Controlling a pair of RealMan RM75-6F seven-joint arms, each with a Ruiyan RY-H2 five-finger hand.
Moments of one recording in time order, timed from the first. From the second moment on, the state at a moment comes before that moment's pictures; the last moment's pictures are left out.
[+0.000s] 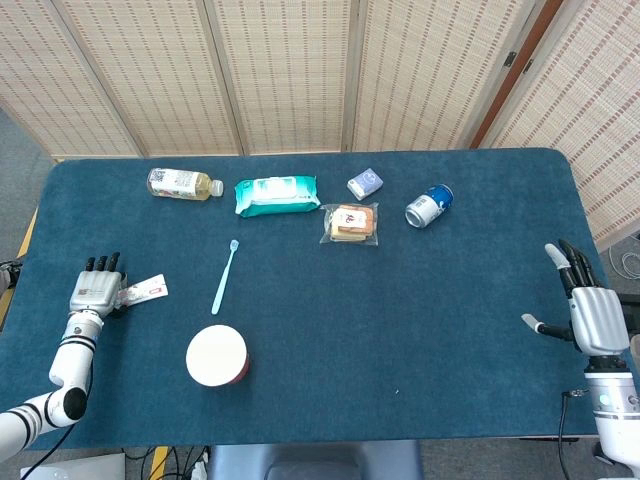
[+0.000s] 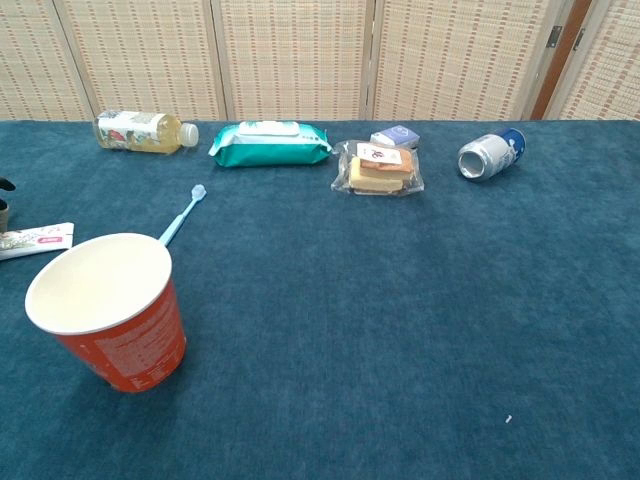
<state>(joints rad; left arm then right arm) -0.66 -1.45 -0.05 -1.09 0.76 0.82 0.50 0.18 -1.22 0.16 -1.42 -1.41 1.41 0.18</state>
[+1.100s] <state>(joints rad) -0.57 -1.38 -0.17 -1.18 0.86 0.83 0.15 0.18 -1.22 0.16 -1.43 -1.42 1.42 0.17</state>
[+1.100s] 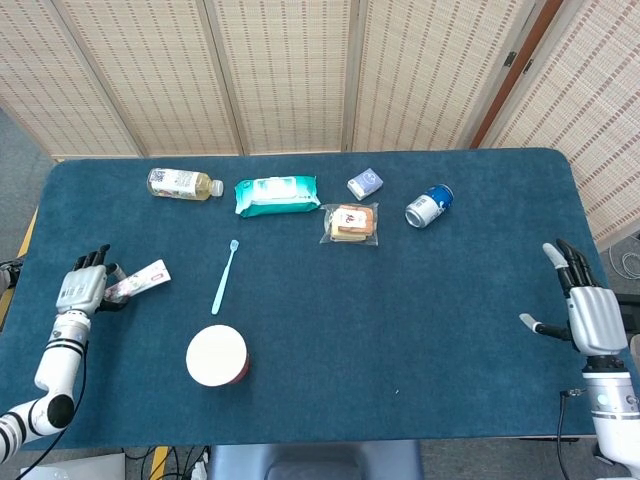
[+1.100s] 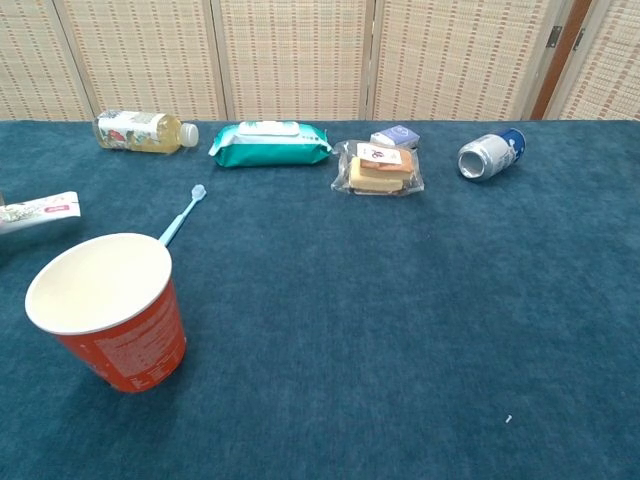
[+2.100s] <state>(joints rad) -0.45 -1.22 -0.28 -1.51 0.99 0.98 -0.15 0.17 -1.14 0.19 -1.51 -1.42 1.46 0.21</state>
